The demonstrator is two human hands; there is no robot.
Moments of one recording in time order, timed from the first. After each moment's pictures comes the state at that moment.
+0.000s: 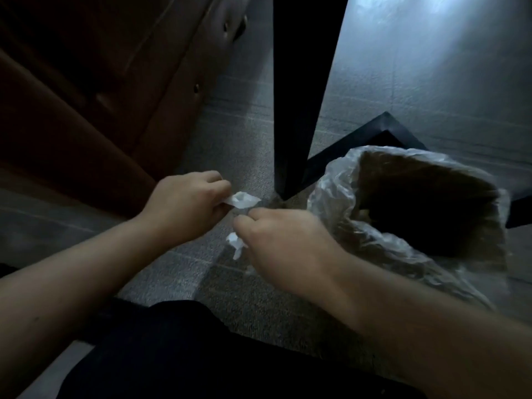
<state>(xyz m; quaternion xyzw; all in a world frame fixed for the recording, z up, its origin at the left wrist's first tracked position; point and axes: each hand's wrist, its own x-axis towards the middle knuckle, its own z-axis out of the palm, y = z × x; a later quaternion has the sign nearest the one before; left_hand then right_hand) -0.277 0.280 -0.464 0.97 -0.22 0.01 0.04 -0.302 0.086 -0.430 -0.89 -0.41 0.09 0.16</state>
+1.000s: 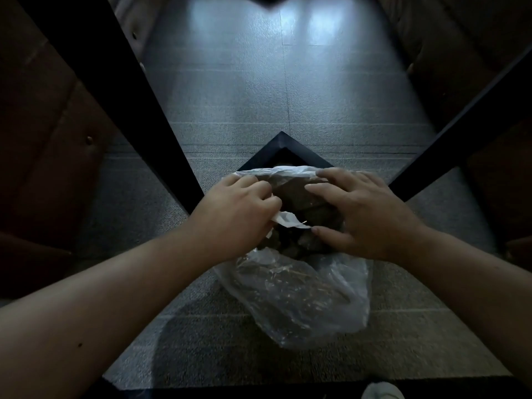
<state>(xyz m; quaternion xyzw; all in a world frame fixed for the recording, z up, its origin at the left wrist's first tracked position) -0.240 0.053 -0.421 0.92 -0.38 -0.02 0.01 -0.273 -0.172 -0.415 -0.98 -0.18 0.06 0.08</state>
